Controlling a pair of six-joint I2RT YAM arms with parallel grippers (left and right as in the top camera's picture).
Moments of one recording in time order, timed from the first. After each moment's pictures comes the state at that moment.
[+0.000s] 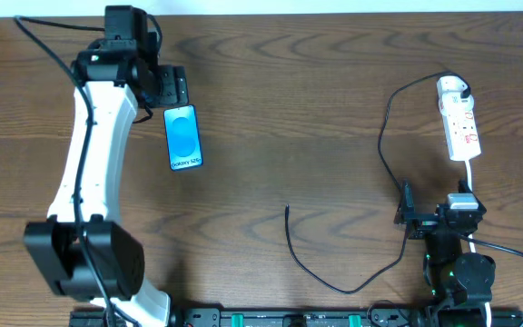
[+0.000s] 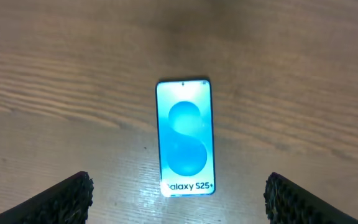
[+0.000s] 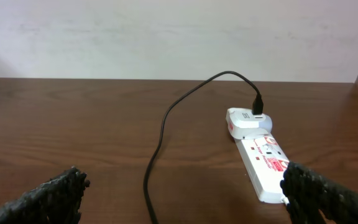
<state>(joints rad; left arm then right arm) -0.01 1.78 1.69 -1.06 -0.04 -0.12 0.05 0.02 0.01 -0.07 0.05 -0.01</state>
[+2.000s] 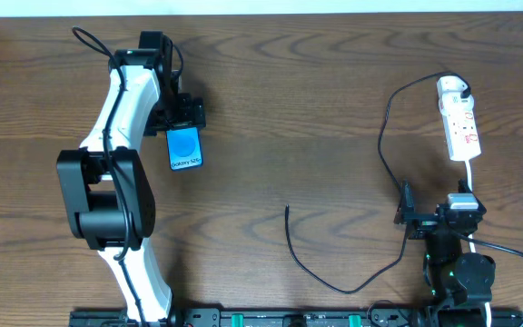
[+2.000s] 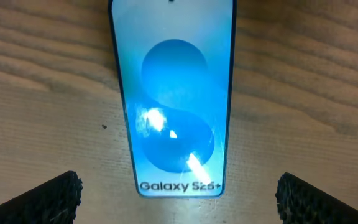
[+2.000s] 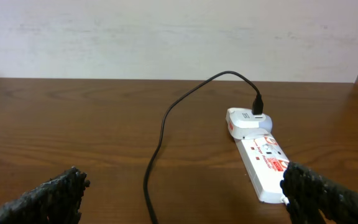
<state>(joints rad) -0.01 2.07 1.69 -1.11 0.02 -0.15 0.05 0.01 0.01 -0.07 0.05 -0.01</state>
